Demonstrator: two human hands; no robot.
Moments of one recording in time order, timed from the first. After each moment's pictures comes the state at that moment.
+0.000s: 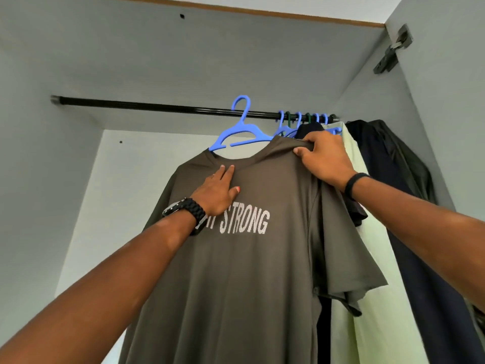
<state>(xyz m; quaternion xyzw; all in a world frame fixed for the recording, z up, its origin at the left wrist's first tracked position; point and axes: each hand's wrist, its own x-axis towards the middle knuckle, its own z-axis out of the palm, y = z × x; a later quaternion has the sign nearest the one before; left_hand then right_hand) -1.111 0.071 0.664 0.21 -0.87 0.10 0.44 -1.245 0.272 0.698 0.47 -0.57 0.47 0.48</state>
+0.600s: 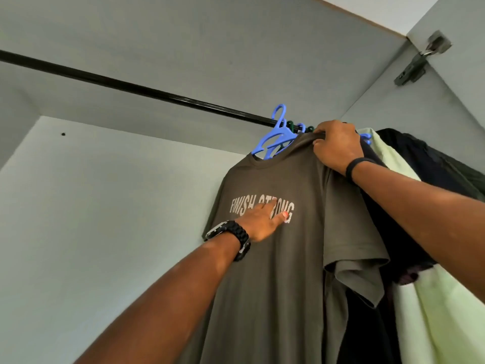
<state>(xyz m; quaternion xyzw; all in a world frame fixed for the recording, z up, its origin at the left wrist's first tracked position) -1.296 -0.023 0.700 0.04 -0.92 0.00 0.40 -1.318 0.176 0.777 0.32 -0.60 0.42 0.61</state>
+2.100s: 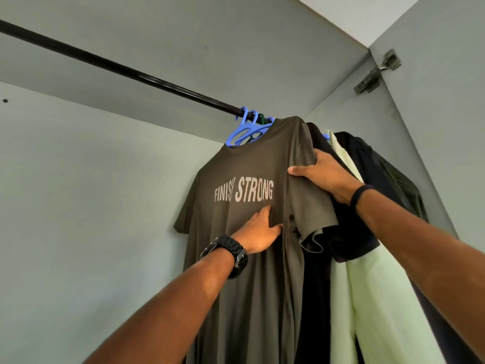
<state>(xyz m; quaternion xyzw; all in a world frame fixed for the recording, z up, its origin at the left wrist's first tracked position) -1.307 0.042 0.650 -0.08 -0.91 -0.21 0.36 -1.330 0.215 0.721 0.44 -0.60 0.59 0.30</state>
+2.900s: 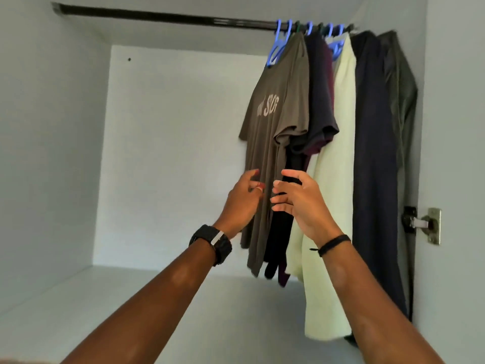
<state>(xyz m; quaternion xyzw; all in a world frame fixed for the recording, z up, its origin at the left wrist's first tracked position) -1.149 0.215 0.466 0.12 -0.77 -0.37 0.50 -1.241 0.312 0.480 0.49 -0.48 0.72 -0.12</state>
